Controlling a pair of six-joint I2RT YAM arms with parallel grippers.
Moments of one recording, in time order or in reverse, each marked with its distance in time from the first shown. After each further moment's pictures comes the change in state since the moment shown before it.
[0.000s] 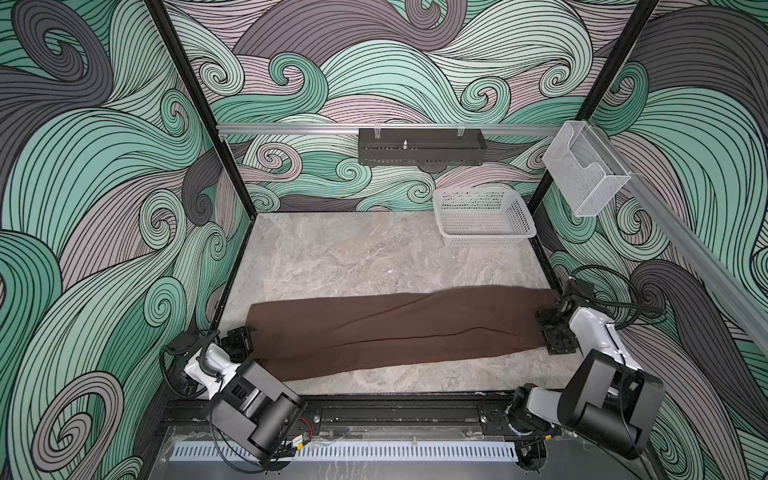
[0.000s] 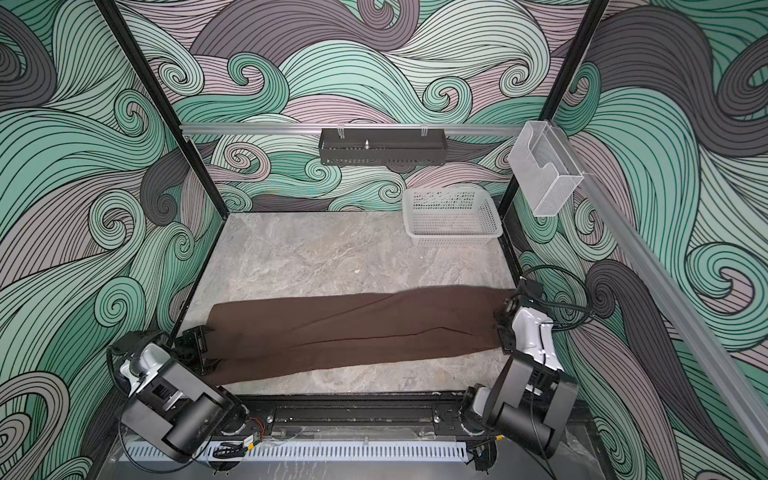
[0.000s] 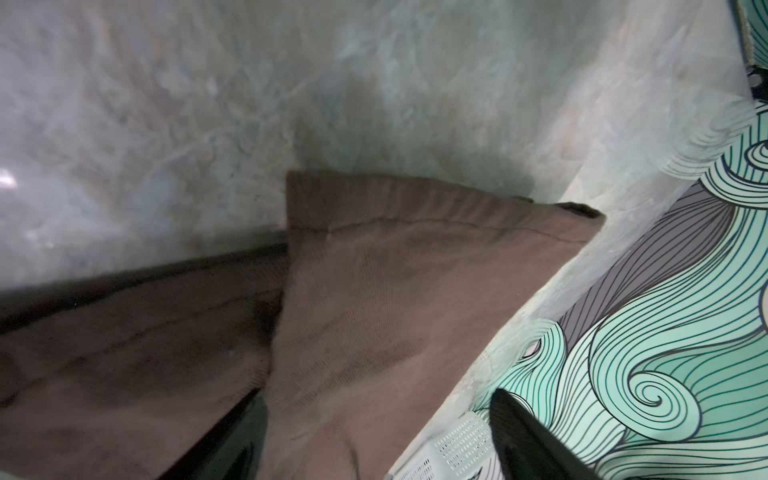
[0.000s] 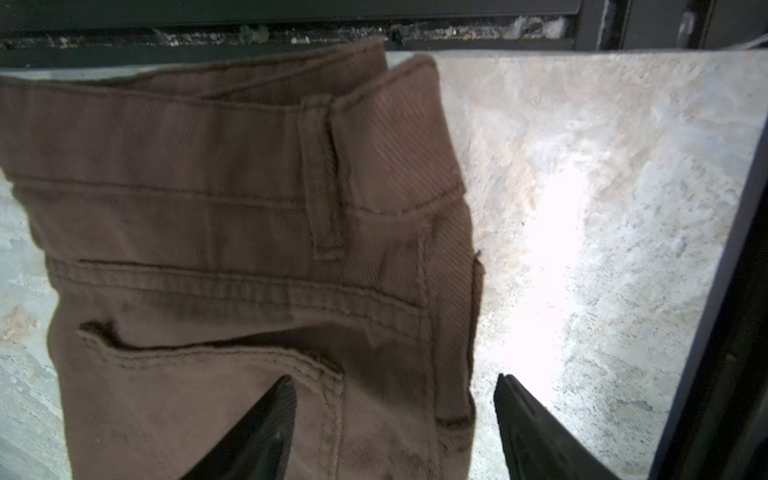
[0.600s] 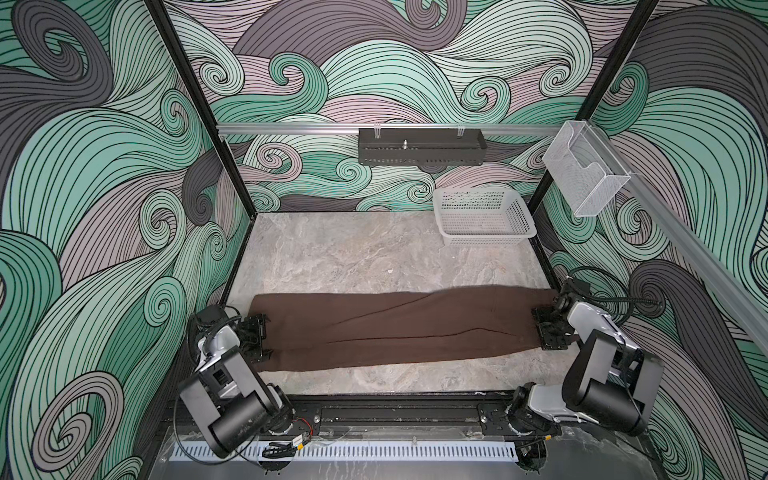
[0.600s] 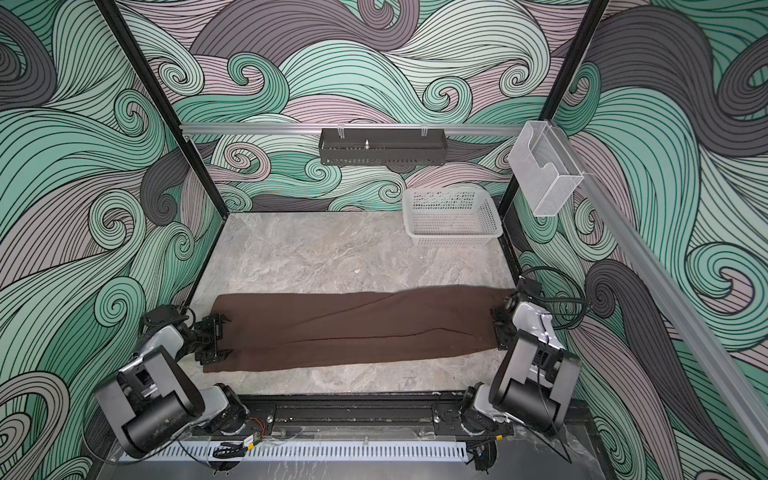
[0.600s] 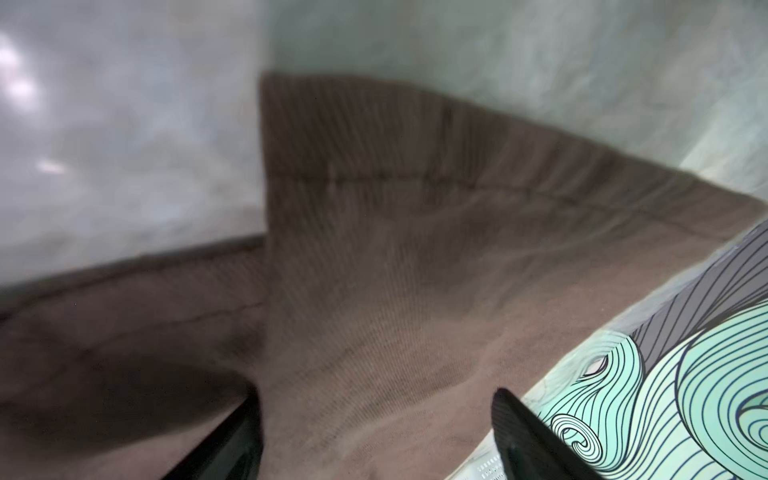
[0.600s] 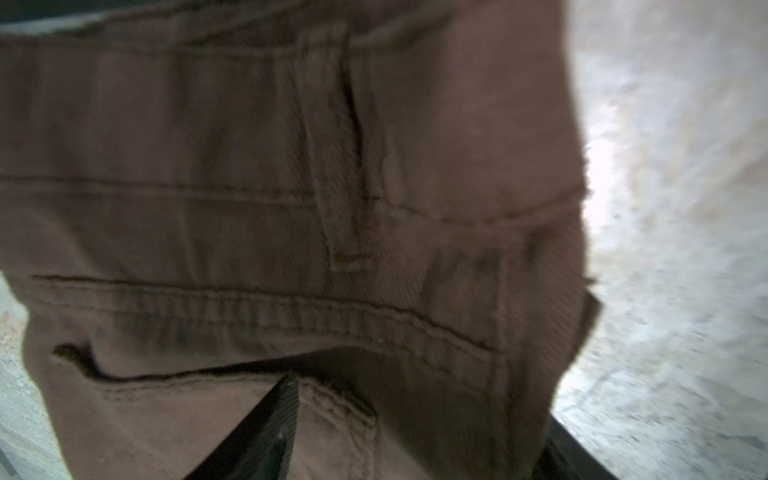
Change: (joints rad) left arm -0.300 0.268 0.059 0.237 -0.130 -0.215; right arm 0.001 0.132 0.002 0.098 -0.106 0.044
